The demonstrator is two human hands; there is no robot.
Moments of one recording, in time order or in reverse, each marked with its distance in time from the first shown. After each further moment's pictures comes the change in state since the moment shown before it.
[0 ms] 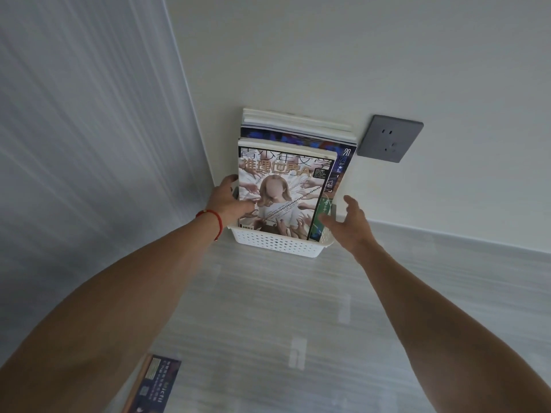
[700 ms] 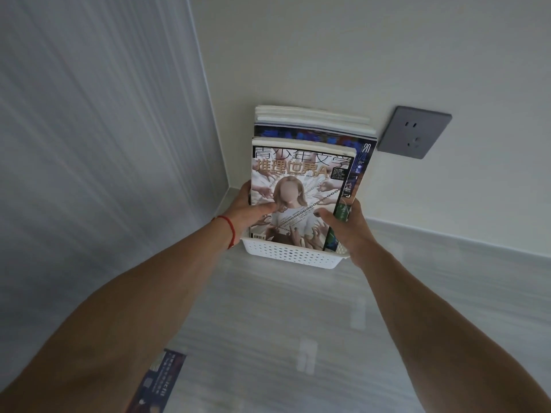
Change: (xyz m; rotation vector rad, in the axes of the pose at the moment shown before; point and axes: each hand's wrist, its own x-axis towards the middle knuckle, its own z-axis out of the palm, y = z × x) left_hand -0.011 -0.022 0.021 -0.262 -0.075 -0.009; right_hand 0.007 -0.003 0.037 0.352 -0.069 0.030
